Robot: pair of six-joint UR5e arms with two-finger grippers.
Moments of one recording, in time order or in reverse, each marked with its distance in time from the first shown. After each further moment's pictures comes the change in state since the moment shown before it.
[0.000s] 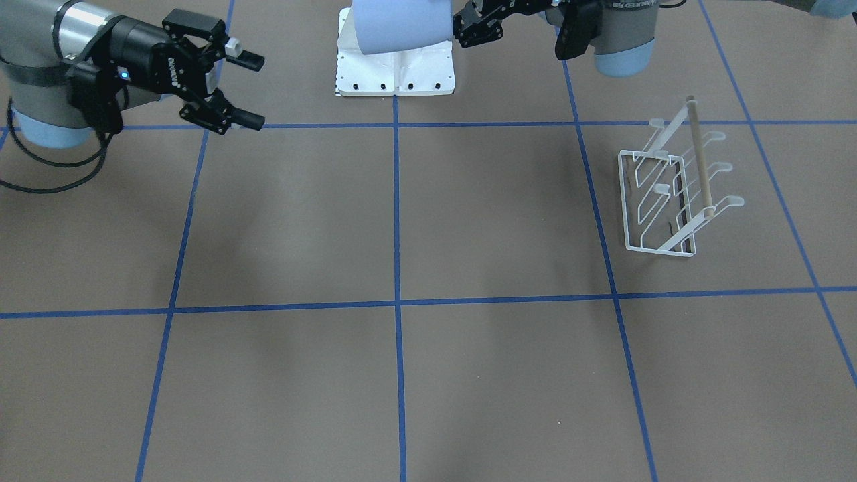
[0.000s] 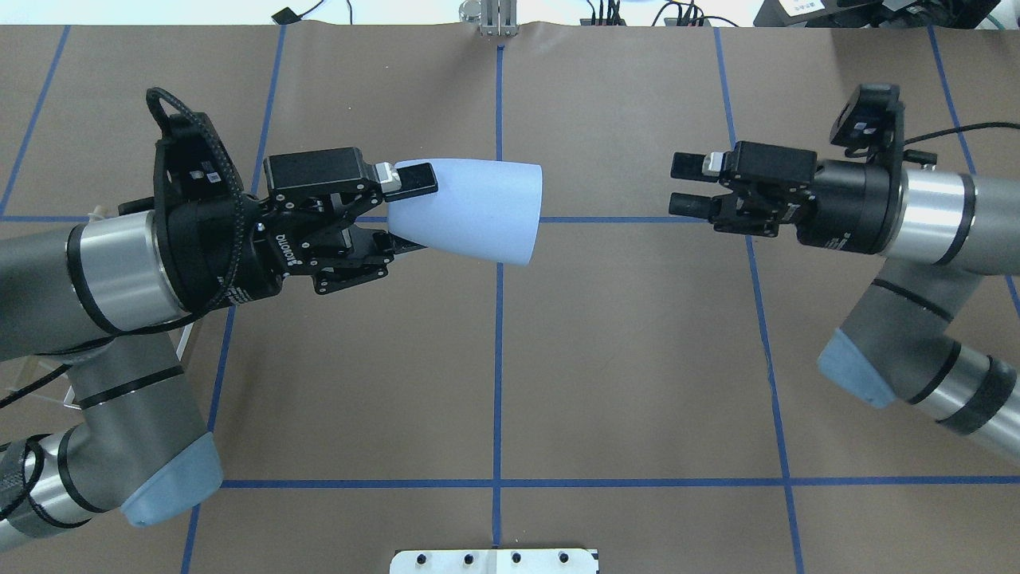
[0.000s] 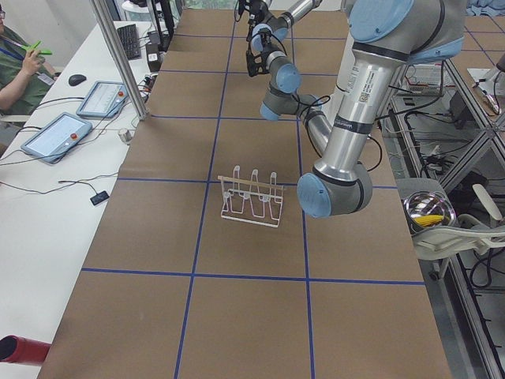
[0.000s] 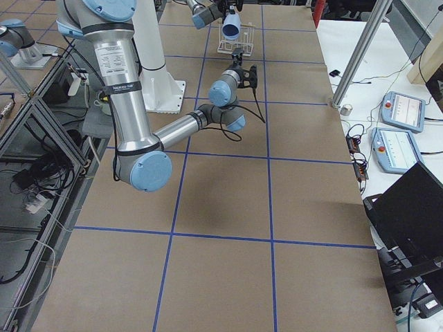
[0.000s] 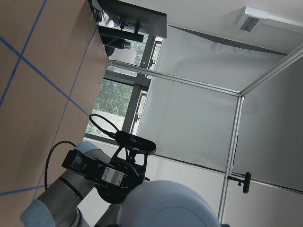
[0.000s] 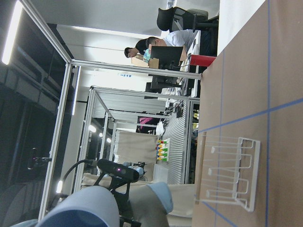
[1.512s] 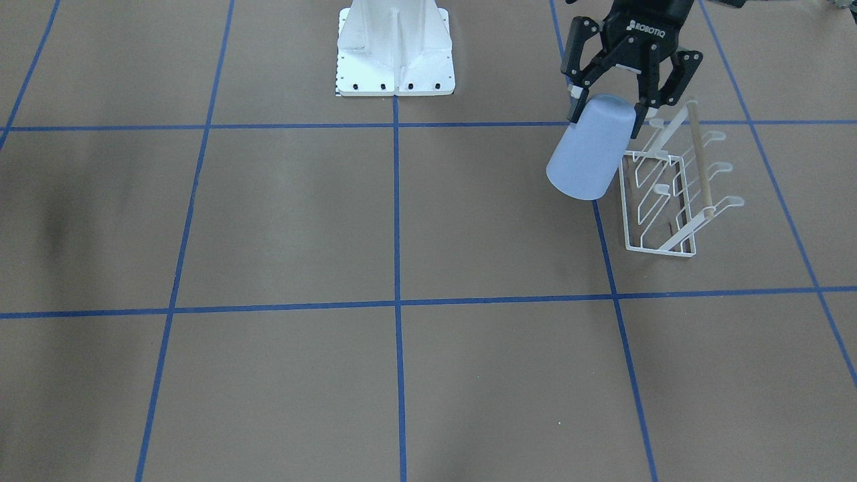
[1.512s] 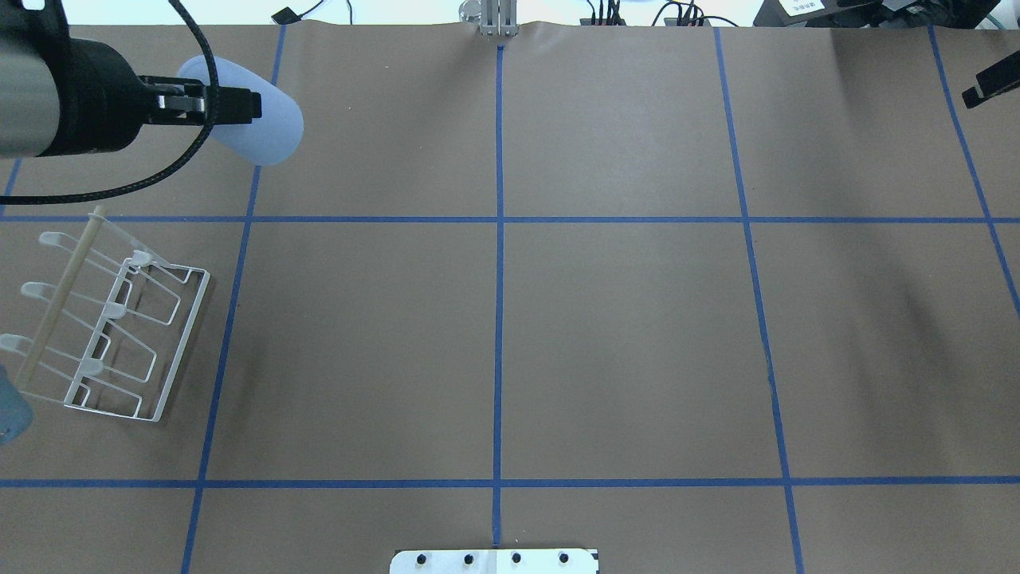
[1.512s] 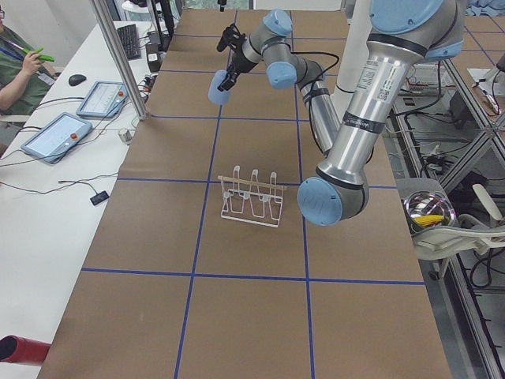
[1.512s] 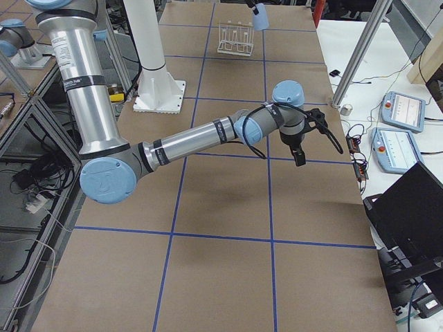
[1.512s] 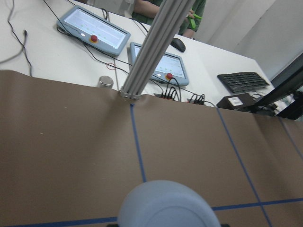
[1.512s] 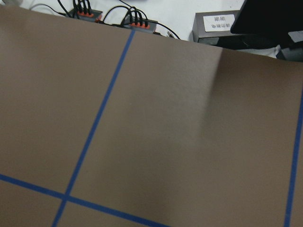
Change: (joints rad) left arm -0.294 0.010 -0.346 1.355 -0.024 1.003; right arm 0.532 0.015 -0.028 -1.689 0.243 -1.671
